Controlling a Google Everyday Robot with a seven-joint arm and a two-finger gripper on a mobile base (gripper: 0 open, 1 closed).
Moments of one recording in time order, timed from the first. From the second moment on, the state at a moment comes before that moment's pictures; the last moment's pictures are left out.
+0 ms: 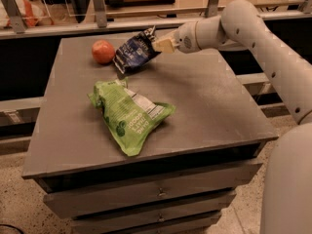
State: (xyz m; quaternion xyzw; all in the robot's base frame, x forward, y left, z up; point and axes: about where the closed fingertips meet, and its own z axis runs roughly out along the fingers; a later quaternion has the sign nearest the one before) arm 0.766 -0.035 0.890 -0.41 0.72 0.29 0.47
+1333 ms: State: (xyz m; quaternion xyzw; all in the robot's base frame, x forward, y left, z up) arm 0.757 -0.072 0.894 -0.40 0.74 0.27 0.47
